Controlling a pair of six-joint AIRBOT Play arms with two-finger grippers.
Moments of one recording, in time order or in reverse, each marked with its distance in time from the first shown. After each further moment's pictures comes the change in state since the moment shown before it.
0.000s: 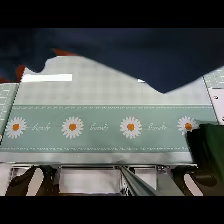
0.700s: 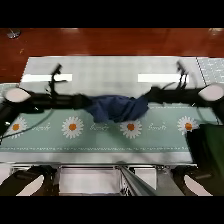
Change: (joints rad) left arm -0.568 -0.337 -0.698 -0.025 0.206 0.064; right arm 0.098 -0.420 -0.747 0.413 -0.217 0.006
